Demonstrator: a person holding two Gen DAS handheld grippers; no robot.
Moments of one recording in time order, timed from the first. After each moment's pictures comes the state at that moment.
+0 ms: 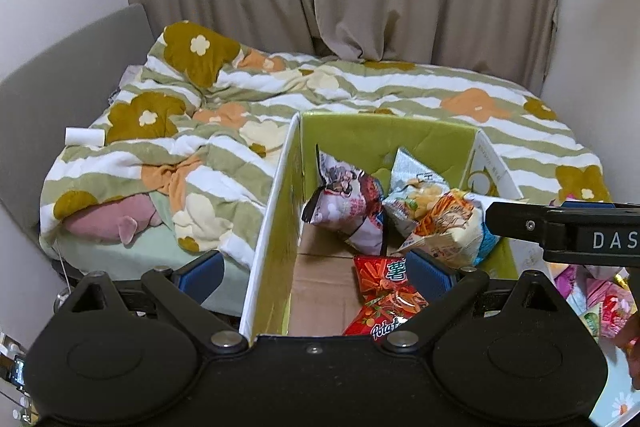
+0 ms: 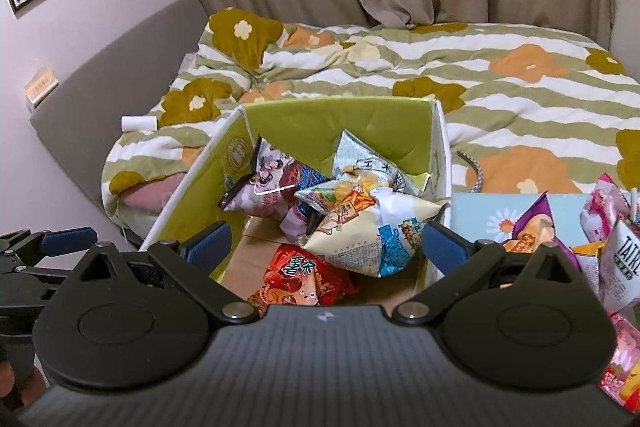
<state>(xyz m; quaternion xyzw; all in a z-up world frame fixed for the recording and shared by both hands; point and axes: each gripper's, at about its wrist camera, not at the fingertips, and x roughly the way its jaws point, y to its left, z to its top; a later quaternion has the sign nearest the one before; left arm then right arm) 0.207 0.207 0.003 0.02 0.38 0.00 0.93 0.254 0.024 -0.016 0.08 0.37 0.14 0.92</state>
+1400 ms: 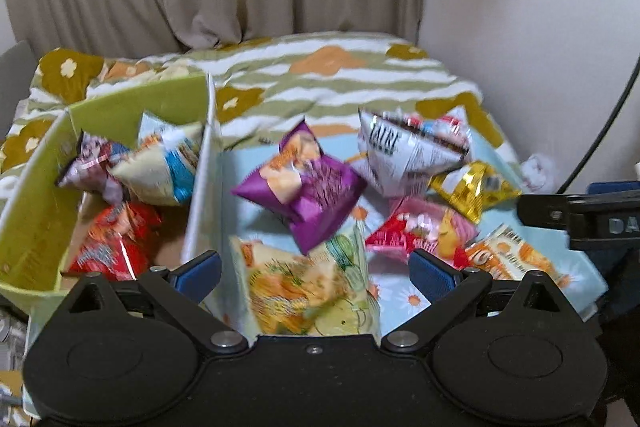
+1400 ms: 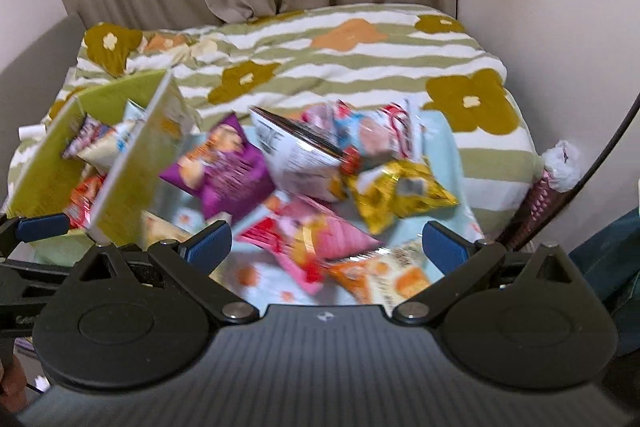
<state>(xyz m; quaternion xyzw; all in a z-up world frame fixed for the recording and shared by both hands) 0.115 -0.046 -0.040 0.08 0.40 -0.12 0.91 0.101 -0.232 -0.034 0.07 0.39 -0.03 0.92</state>
